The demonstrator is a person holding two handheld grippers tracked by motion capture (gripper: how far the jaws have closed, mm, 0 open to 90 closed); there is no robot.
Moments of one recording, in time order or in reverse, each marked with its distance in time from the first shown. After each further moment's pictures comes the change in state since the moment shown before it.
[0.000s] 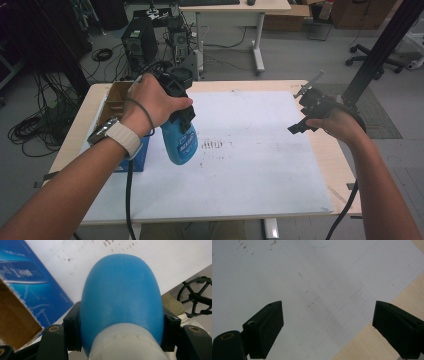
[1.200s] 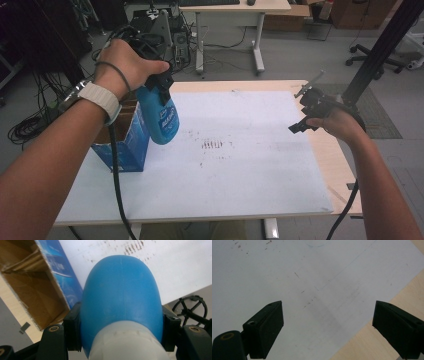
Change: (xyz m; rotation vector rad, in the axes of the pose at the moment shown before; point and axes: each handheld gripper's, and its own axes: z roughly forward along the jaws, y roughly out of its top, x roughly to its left) left arm 0.054 0.002 -0.050 -0.024 0.004 -0.173; right arm -0.007 -0.001 0.005 -0.002 -0.003 0.001
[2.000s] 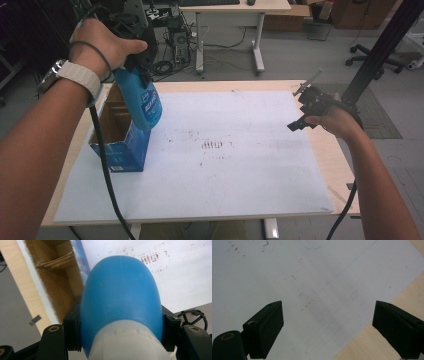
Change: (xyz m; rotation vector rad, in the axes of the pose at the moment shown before) left arm 0.037 0.000 -0.028 -0.038 0.037 -0.119; right arm -0.007 0.004 0.005 -0.002 0.007 0.003
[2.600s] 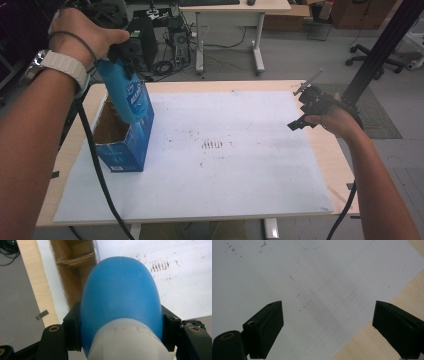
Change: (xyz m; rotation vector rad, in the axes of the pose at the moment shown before) left arm 0.033 -0.003 -0.010 -0.024 0.024 -0.100; right arm -0.003 -0.001 0.002 -0.005 -0.004 0.009
